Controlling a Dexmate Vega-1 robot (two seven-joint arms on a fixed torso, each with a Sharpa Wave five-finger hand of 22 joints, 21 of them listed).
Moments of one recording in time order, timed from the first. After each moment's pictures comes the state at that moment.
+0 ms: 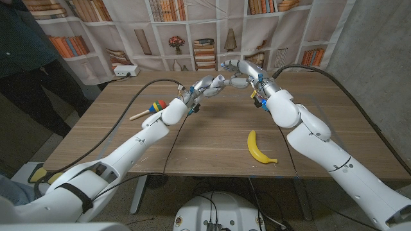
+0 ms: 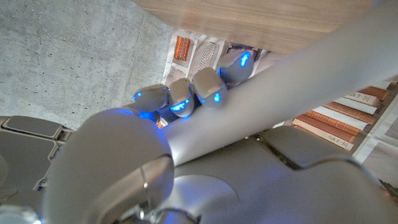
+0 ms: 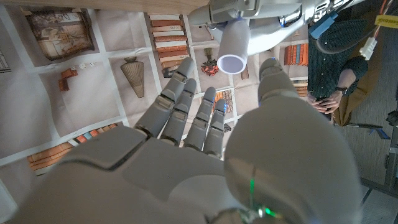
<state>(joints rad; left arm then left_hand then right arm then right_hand) 0.61 0.39 0.57 -1.26 0.28 -0.45 0.07 0.86 0.00 0.86 0.16 0.26 1.31 0.00 1.23 0.79 1.37 -0.11 1.26 1.11 1.42 -0.18 1.34 0.94 1.15 -0.20 1.42 0.86 -0.94 -0.61 -0.46 -2.19 -0.52 -0.31 0.02 0.98 -0.03 0.23 -0.15 0.24 0.44 -0.12 0.23 0.20 0.53 -0.12 0.26 0.18 0.52 -0.05 0.23 0.19 0.67 -0.06 0.33 0.20</state>
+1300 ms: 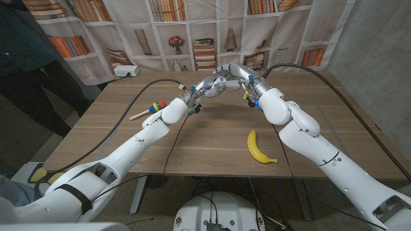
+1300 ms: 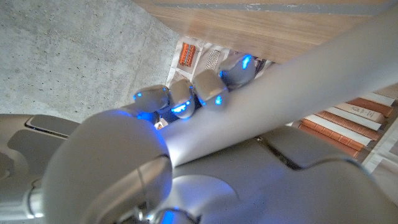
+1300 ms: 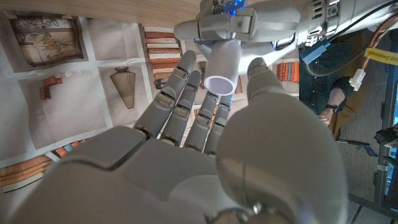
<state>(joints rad) 0.62 0.39 0.57 -1.28 0.23 -0.43 0.01 0.83 0.00 0.90 0.15 0.24 1.30 0.00 1.24 0.76 1.36 -0.12 1.29 1.10 1.42 -0.18 1.38 0.90 1.11 -0.20 1.51 0.78 -0.88 -0.58 -0.51 -2.12 -0.56 -0.29 0.09 1.09 0.05 0.23 -0.14 0.23 0.60 -0.16 0.24 0.20 0.67 -0.14 0.26 0.18 0.66 -0.06 0.22 0.19 0.75 -0.08 0.37 0.20</state>
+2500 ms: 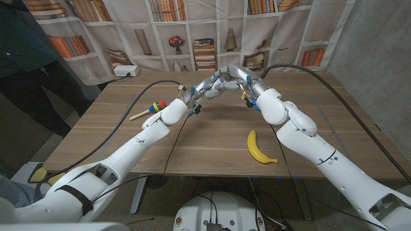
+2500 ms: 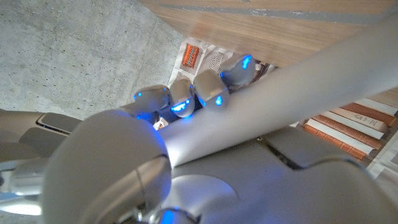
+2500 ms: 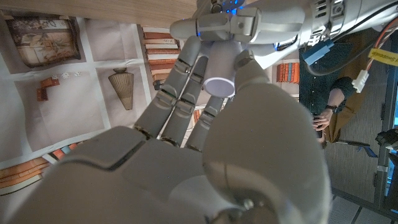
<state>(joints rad) 0.62 0.39 0.56 -1.28 0.21 -0.44 -0.02 0.81 0.00 0.92 0.14 0.23 1.30 0.00 1.26 0.75 1.35 -0.12 1.29 1.10 1.41 -0.18 1.39 0.88 1.10 -0.20 1.54 0.74 -0.86 -0.57 -0.53 -2.10 -0.57 -0.29 0.08 1.37 0.08 0.16 -0.15 0.18 0.89 -0.20 0.23 0.23 0.93 -0.19 0.25 0.19 0.95 -0.08 0.29 0.23 0.88 -0.11 0.68 0.30</state>
